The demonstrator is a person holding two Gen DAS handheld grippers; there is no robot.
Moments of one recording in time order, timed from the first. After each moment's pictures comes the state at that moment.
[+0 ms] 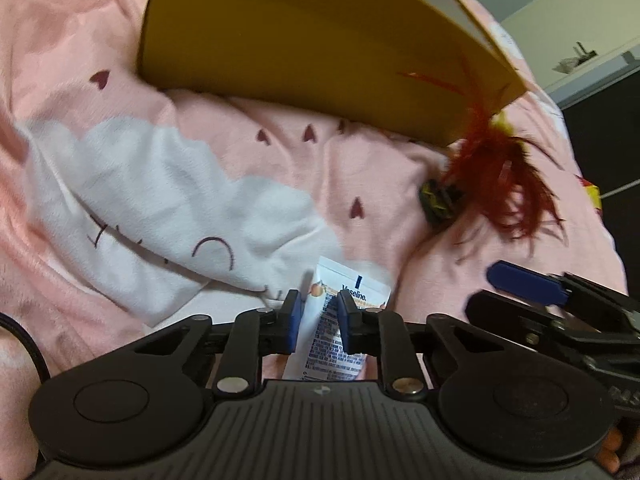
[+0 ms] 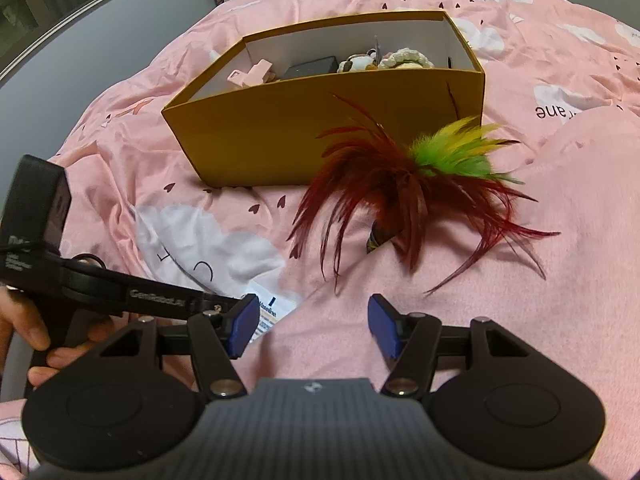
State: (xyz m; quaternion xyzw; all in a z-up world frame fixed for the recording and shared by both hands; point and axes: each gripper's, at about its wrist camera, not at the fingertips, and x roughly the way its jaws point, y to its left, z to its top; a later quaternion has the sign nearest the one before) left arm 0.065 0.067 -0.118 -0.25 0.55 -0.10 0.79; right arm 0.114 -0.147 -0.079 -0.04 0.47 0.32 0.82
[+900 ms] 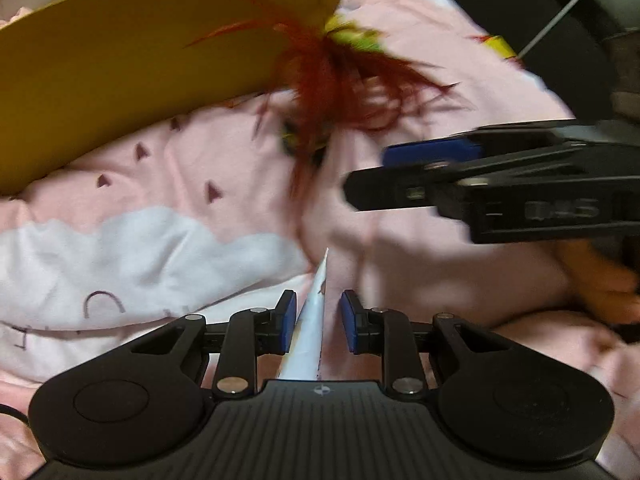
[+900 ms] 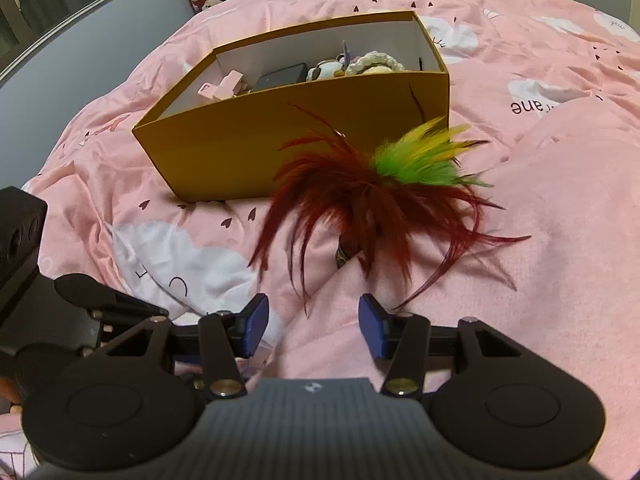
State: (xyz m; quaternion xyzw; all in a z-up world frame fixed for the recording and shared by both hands) left arm 0.074 -0.002 -0.109 -0.06 0.55 -0.25 0.80; right arm 0.127 -0.157 -0.078 -0.03 0.47 0.30 0.83
